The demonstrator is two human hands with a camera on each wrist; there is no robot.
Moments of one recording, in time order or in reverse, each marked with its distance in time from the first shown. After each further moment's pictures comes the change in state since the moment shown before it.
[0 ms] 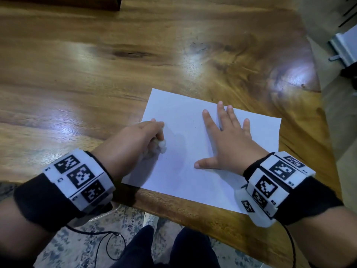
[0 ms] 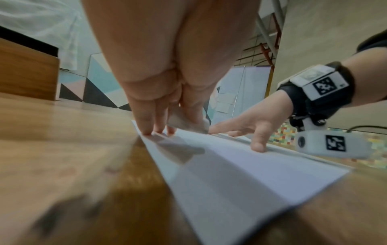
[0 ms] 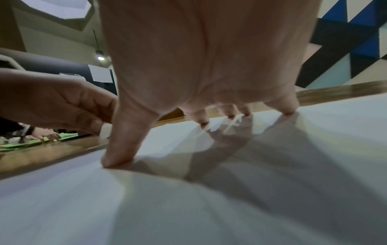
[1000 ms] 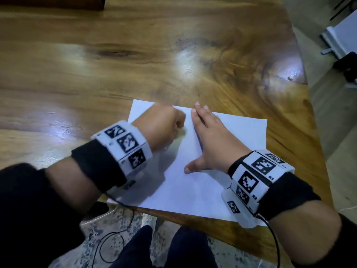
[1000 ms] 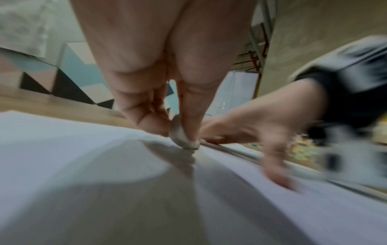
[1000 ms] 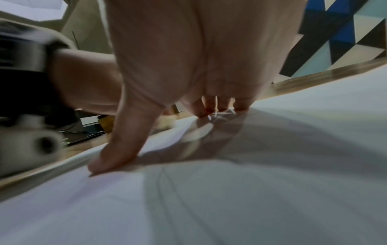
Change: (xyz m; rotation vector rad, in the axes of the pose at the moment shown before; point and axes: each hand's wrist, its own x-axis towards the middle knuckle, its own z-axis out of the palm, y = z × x) left_hand 0.052 0.056 0.018 0.322 -0.076 0.134; right_hand -0.006 0.002 0.004 0.111 0.080 -0.163
